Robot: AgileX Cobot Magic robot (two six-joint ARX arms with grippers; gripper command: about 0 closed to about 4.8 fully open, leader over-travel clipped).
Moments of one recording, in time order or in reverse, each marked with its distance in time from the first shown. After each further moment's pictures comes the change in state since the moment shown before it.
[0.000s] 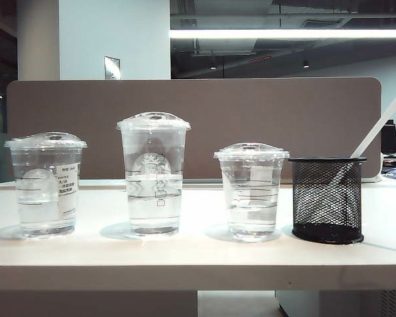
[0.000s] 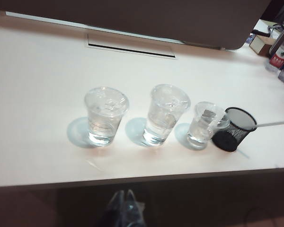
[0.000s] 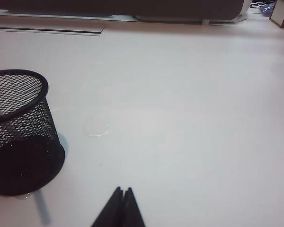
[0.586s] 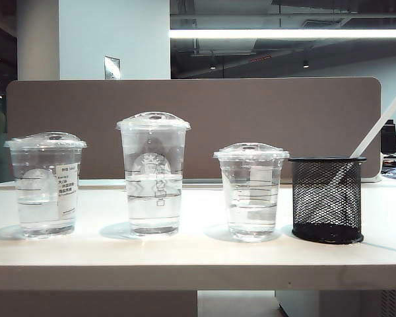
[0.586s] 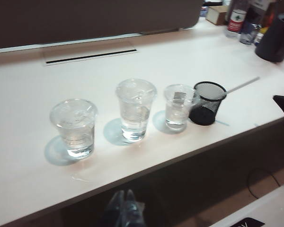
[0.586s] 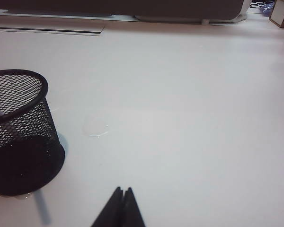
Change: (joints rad) left arm -0.028 0.000 0.000 -0.002 0.154 0.236; right arm 0.000 0.000 0.000 0.000 0.000 0.000
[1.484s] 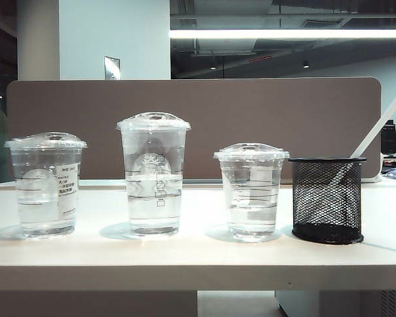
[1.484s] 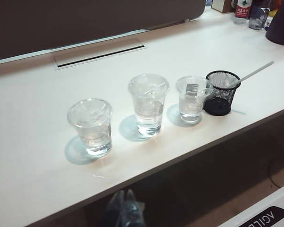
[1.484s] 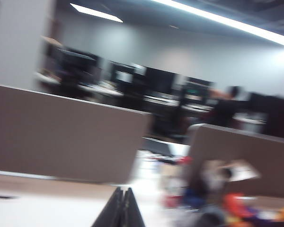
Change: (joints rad) left arm -0.081 0.000 0.000 -0.001 -0.103 0.068; right arm 0.000 0.353 0.961 -0.141 0.197 -0.254
